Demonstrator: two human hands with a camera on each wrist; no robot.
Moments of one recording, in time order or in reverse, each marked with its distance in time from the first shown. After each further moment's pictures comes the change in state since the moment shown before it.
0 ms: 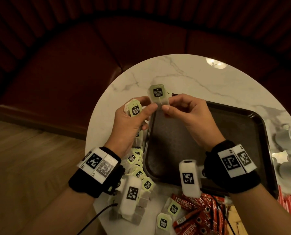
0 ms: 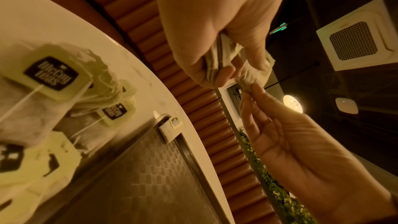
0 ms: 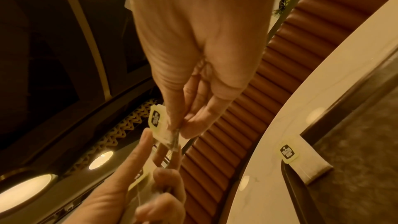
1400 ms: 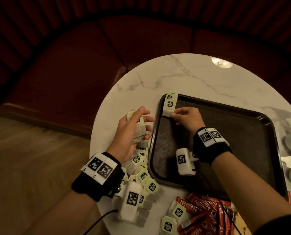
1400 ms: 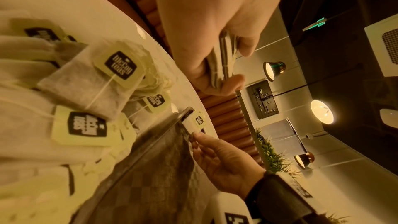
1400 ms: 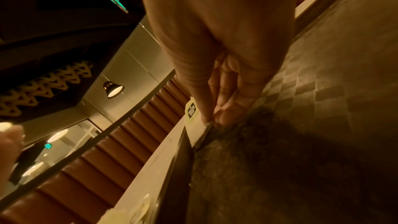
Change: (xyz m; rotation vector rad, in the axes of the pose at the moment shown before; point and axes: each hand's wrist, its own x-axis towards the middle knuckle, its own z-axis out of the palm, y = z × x) left_hand -0.002 -0.010 -0.019 -0.045 0.057 -0.273; right_hand 0.063 0.115 -0.009 -0.205 0.225 0.473
